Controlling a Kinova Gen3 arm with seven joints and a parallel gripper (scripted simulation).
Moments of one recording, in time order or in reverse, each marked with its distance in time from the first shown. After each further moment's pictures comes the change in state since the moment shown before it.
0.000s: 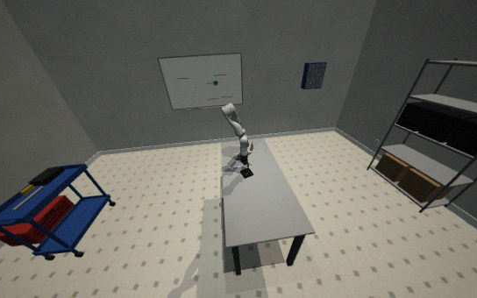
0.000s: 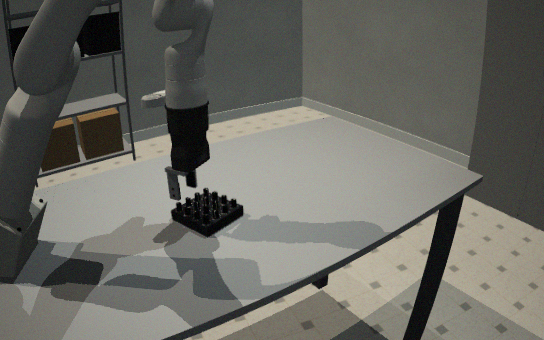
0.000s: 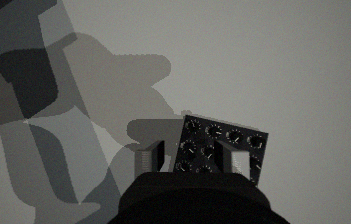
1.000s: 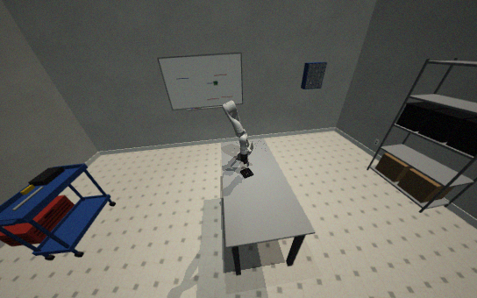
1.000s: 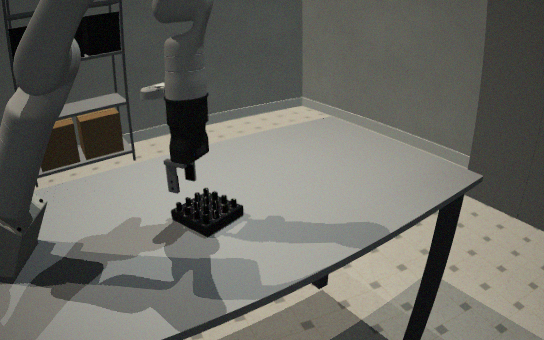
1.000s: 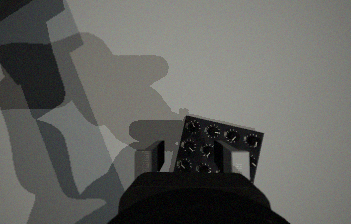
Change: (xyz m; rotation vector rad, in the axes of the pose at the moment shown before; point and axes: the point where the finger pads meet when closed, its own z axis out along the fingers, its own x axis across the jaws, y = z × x) arm -0.001 -0.001 -0.015 0.002 -0.001 0.000
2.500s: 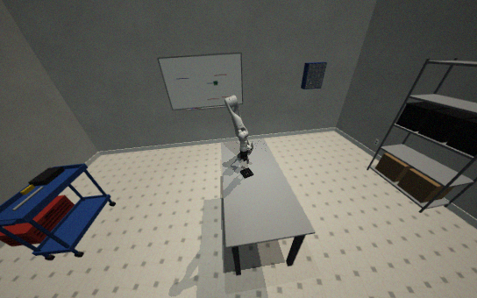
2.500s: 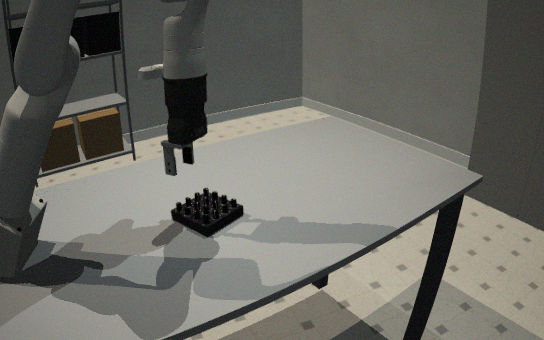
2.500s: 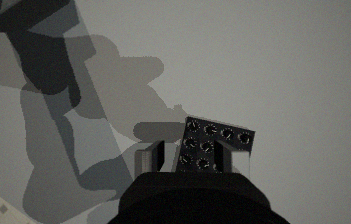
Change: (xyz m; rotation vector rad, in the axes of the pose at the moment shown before) arm -0.002 0.000 -0.037 0.002 -0.006 0.004
